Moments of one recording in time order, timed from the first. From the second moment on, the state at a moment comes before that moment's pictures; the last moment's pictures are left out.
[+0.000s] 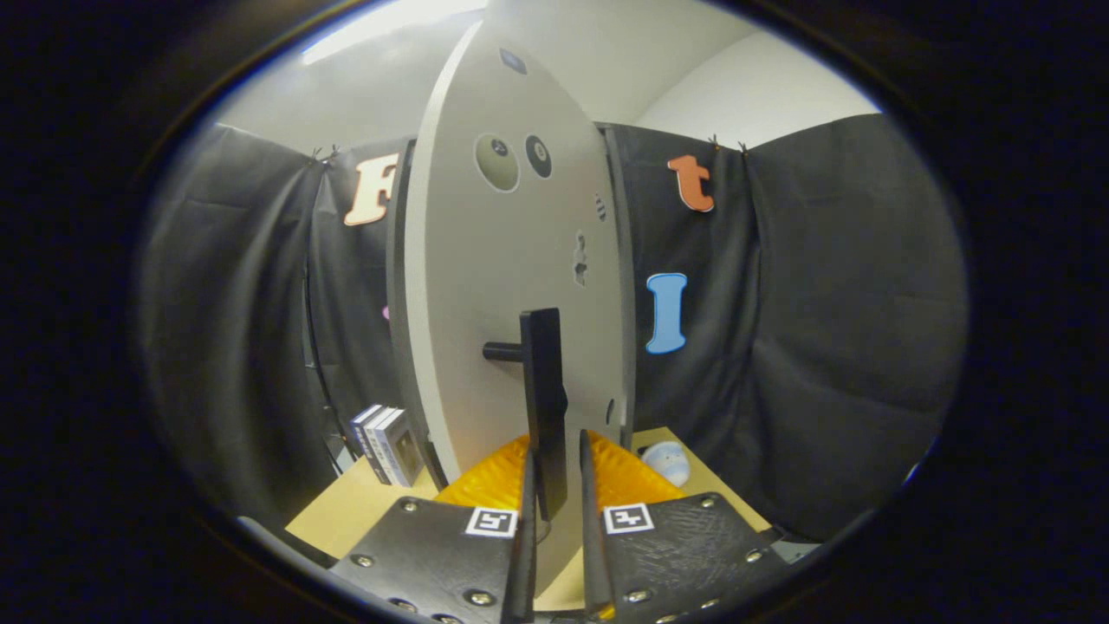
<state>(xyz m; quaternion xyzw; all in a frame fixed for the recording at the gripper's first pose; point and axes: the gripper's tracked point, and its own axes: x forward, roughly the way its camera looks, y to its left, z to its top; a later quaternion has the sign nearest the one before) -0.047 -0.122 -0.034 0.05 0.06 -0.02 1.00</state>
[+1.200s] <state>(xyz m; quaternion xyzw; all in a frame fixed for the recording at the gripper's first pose) -0.047 -0.272 -0.032 0.08 0.06 0.02 0.99</state>
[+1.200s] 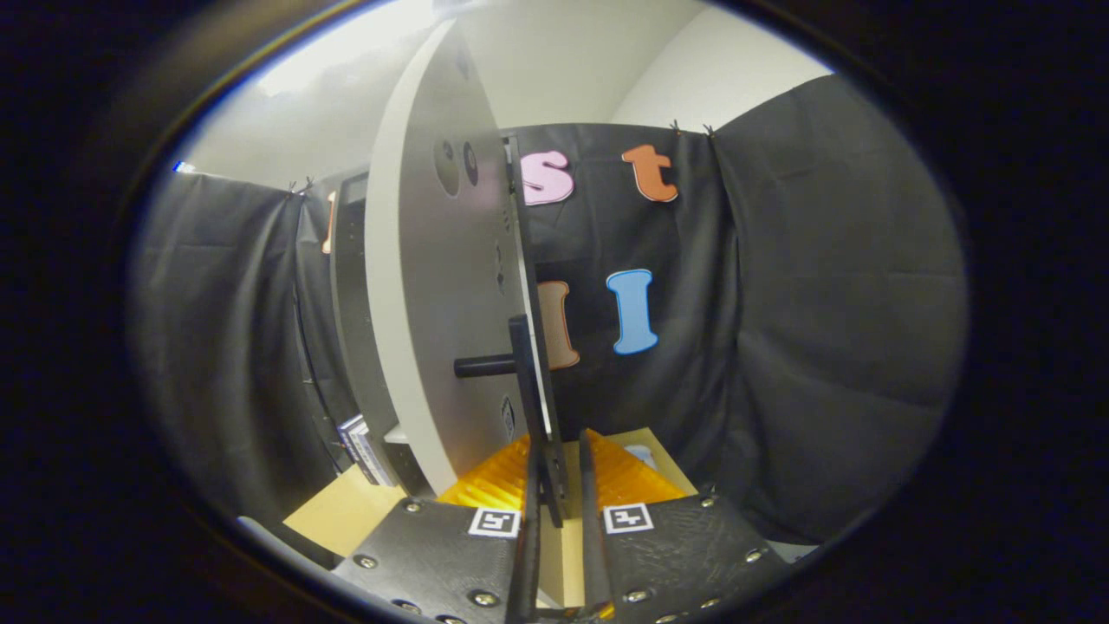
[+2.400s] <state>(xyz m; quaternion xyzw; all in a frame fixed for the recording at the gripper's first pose) -0.111 -0.274 -0.017 0.07 0.05 -0.05 1.00</state>
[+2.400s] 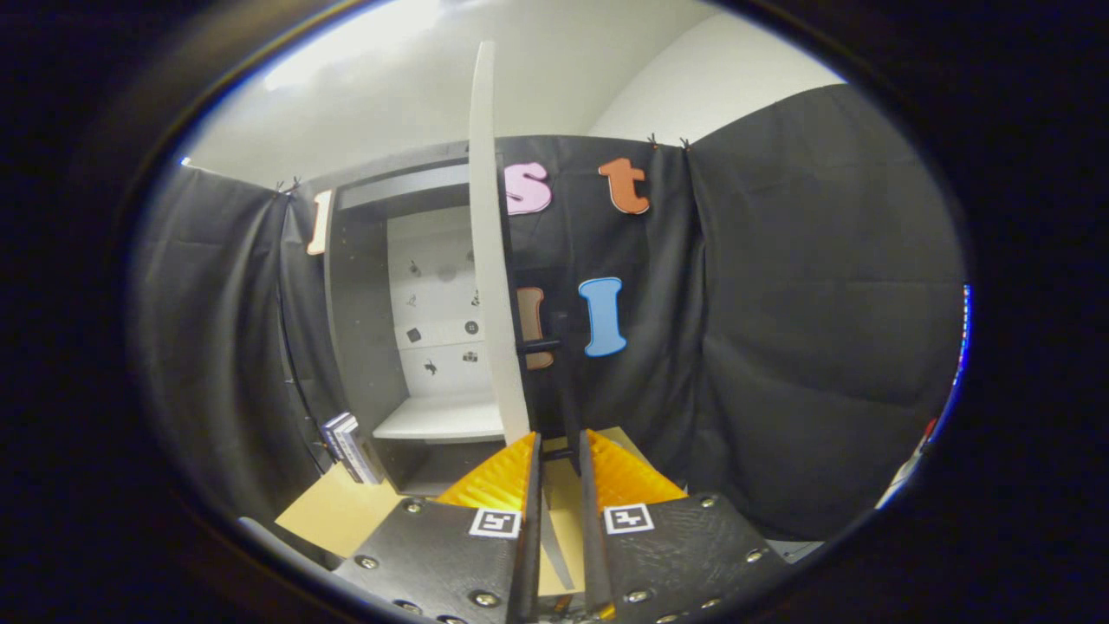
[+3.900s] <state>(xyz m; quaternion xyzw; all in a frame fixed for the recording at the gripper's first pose) -0.018 0.056 -0.413 0.03 0.29 0.07 0.96</state>
